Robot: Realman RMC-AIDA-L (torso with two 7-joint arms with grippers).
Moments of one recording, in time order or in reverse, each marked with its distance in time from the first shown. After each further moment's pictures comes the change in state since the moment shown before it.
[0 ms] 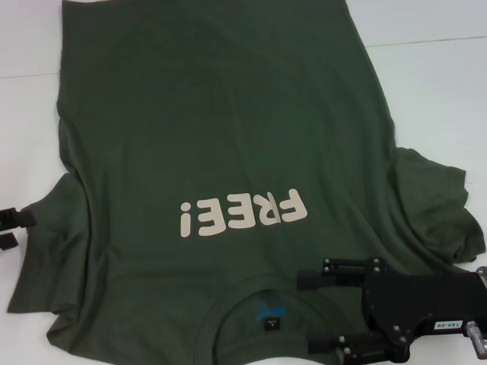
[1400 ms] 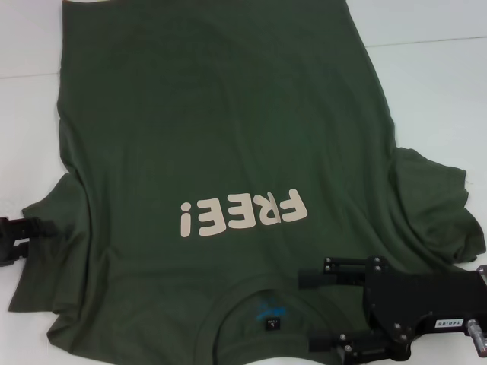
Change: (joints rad) left arm -0.047 0.005 0.046 0.073 0.051 -0.045 -0.024; right arm 0.003 -0.003 0.000 0.000 0.000 0.003 0.013
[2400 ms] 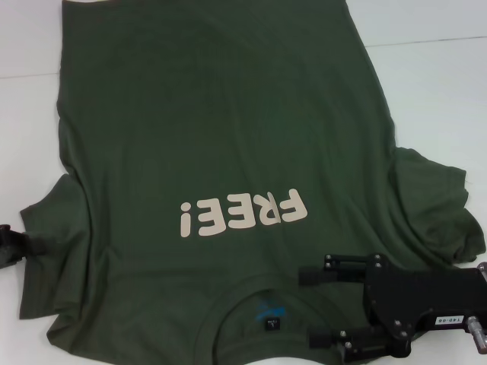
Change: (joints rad) left arm -0.012 0.019 0.044 -0.007 0.033 0.035 -0.011; right arm 0.004 -0.003 0.000 0.000 0.003 0.002 0.000
